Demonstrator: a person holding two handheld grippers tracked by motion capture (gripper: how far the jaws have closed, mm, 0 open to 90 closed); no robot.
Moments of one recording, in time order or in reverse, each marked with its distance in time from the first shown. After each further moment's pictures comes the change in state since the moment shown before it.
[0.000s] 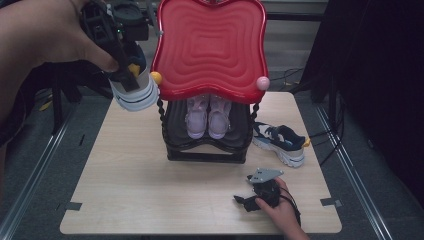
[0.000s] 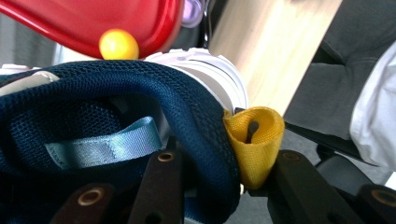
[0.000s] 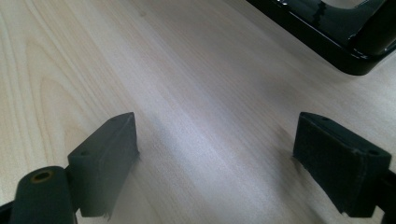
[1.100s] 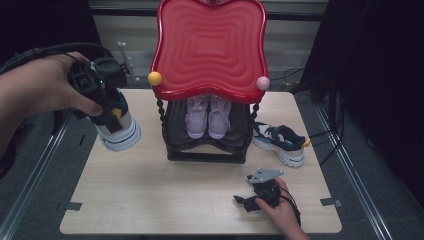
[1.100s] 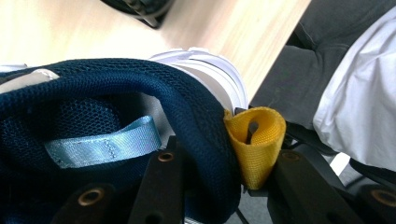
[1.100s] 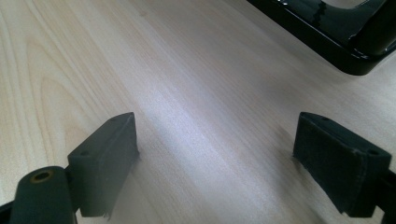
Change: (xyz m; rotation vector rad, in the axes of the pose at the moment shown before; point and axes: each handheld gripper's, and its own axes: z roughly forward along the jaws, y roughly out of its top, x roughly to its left) left arm 0.006 -0.058 0.067 0.047 -0.181 -0.127; right arm 0.000 0.000 0.000 0.000 0.002 0.000
